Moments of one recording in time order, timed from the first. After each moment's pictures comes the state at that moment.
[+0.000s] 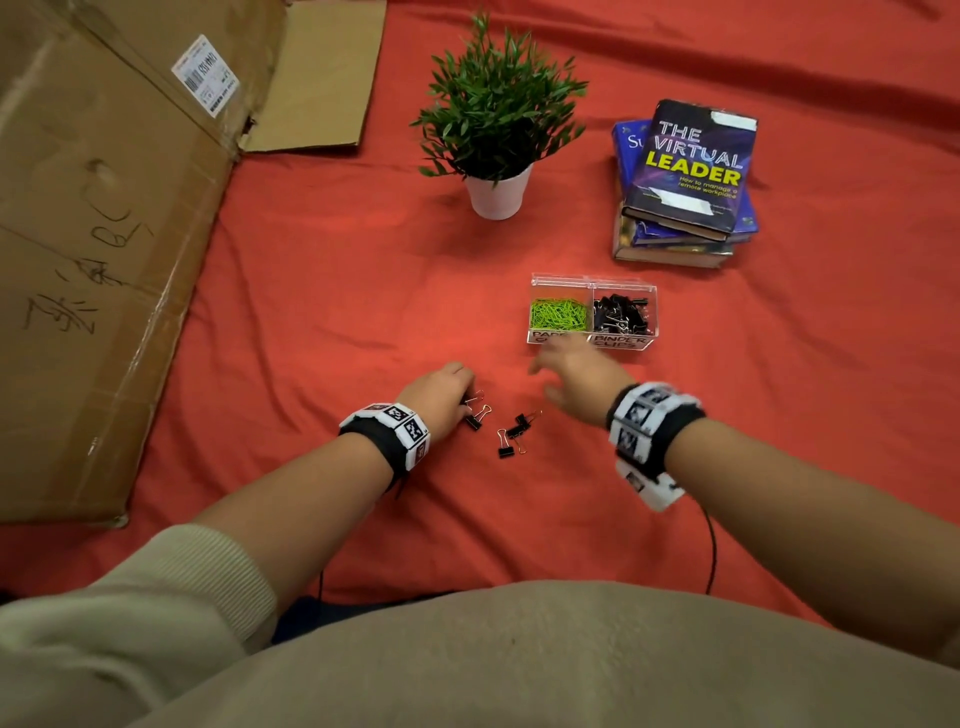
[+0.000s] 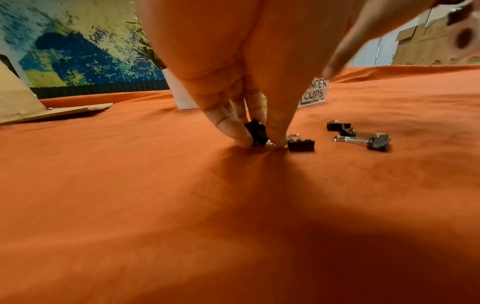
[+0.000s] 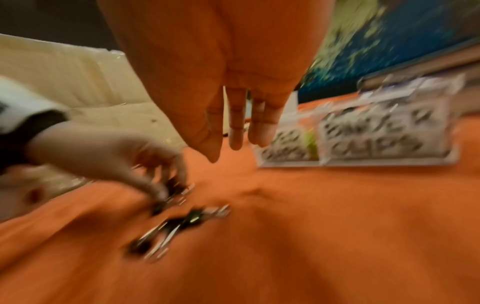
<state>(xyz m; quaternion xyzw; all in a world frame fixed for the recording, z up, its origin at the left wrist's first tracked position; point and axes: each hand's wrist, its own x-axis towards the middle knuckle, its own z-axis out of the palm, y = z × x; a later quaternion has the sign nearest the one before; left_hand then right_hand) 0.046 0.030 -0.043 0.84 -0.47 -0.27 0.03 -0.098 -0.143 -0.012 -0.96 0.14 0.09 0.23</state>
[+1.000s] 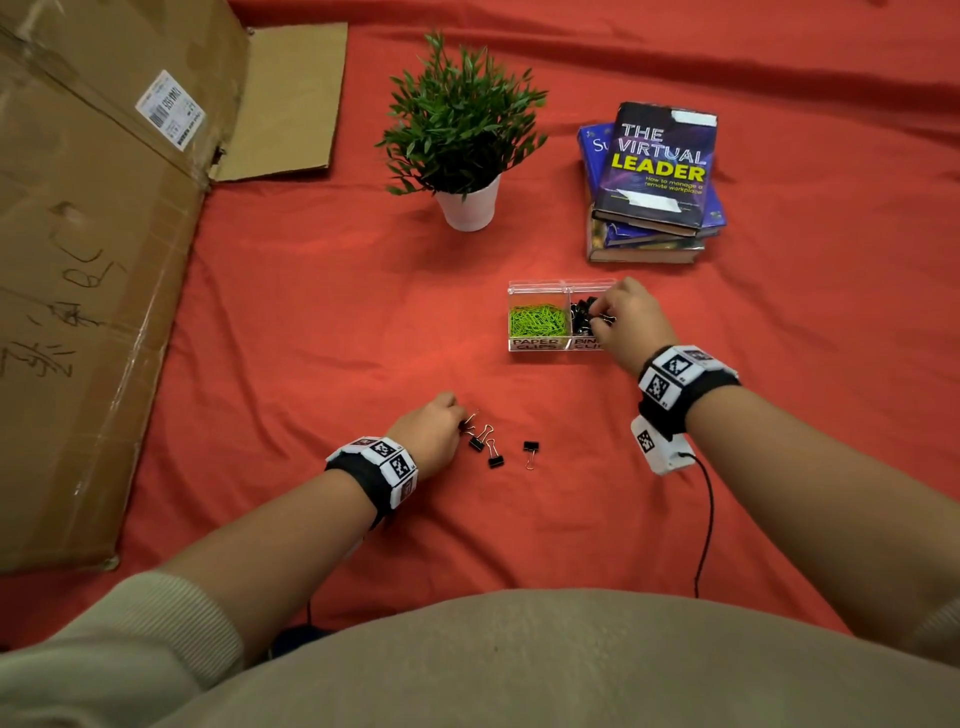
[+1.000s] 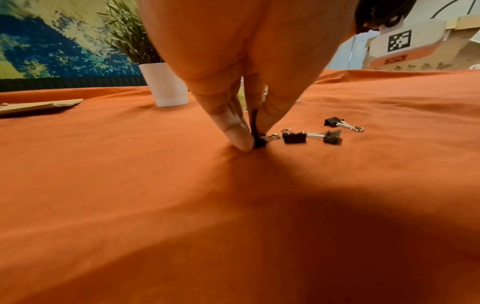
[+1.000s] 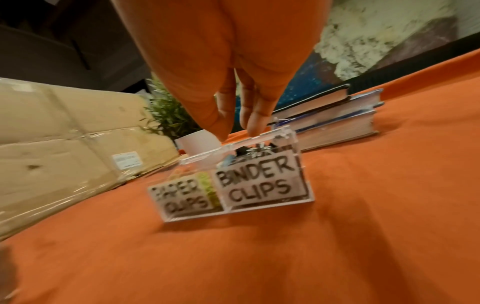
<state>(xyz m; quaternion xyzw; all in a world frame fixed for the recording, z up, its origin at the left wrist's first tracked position) 0.029 0.039 -0.046 0.81 -0.51 -0.28 -0.01 -0.109 -0.217 -0.005 -0.89 0.36 -0.08 0.28</state>
